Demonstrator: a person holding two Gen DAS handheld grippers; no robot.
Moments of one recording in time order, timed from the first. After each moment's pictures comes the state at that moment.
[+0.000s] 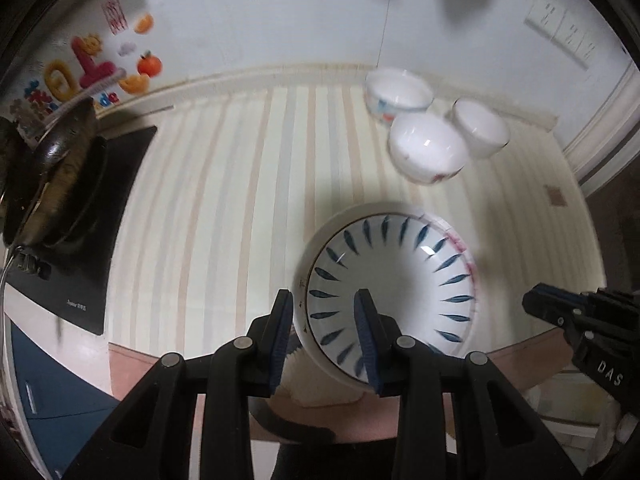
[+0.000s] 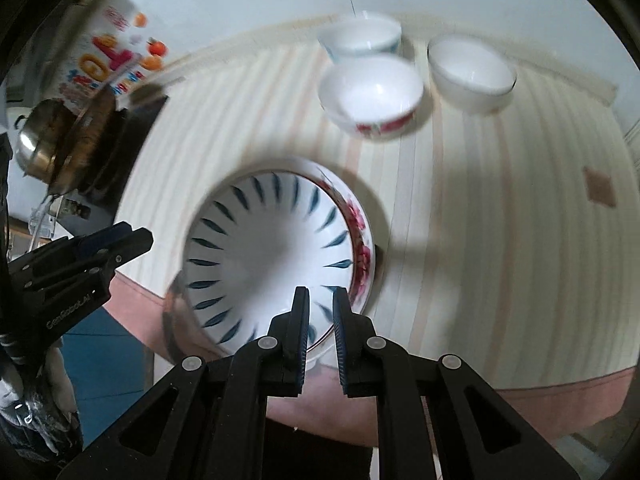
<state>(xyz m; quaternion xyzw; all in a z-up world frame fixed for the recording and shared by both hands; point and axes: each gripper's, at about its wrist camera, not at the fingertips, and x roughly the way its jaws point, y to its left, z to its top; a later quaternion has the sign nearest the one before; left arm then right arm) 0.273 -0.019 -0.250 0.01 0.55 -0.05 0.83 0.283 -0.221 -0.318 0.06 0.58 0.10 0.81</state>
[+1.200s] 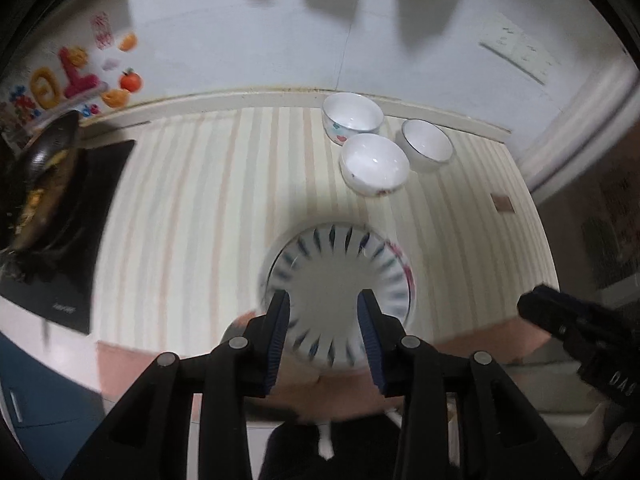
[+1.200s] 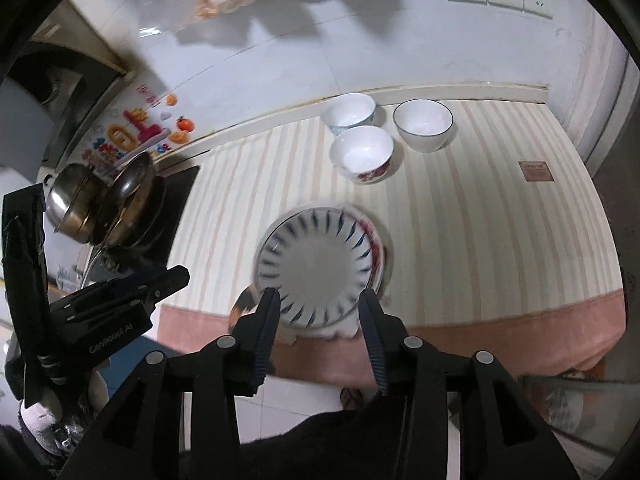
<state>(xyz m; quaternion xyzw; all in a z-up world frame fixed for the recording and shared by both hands) 0.276 -0.035 -0.212 -0.03 0.55 -0.10 0.83 0.210 -0.231 -0.221 0.14 0.51 0.05 0.85</state>
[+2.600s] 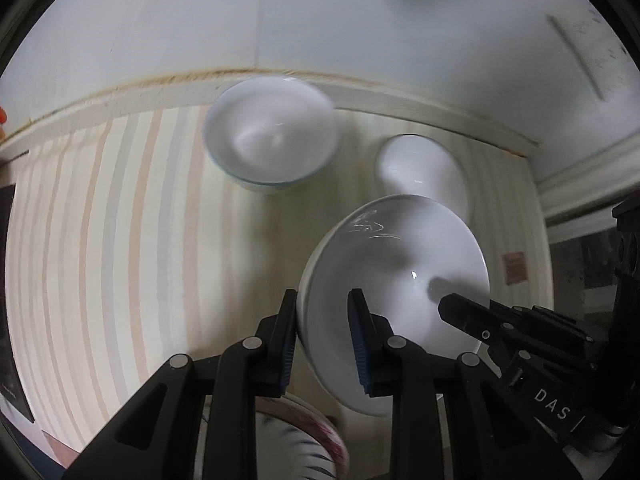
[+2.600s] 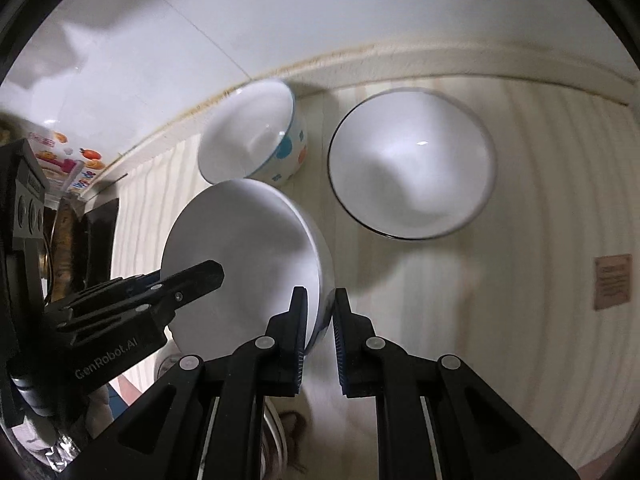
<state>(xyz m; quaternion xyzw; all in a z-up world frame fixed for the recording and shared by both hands) 0.467 -0.162 -0.294 -0.05 0.62 -0.14 0.77 0.470 -0.330 -0.343 0.15 0.60 0.07 0.78</state>
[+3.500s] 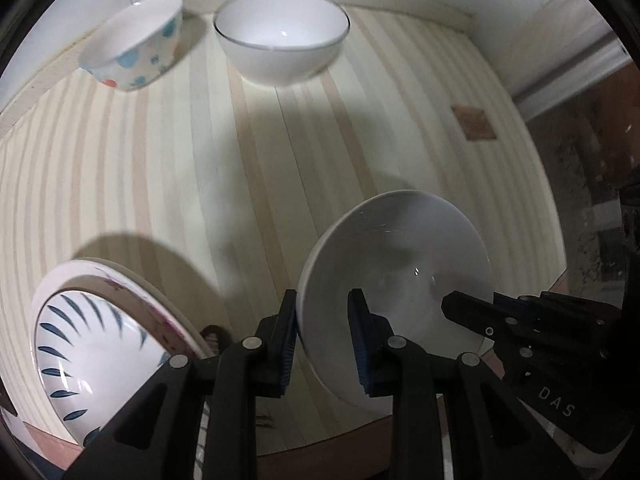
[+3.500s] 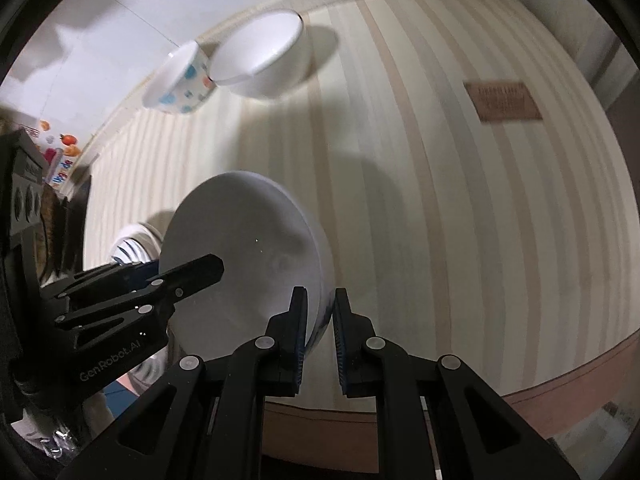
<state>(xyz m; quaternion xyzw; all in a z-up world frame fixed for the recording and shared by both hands) 0.364 -0.252 -0.356 0.04 0.65 -0.21 0.73 0.310 -0.421 -0.385 0.18 0.63 0.01 0.76</state>
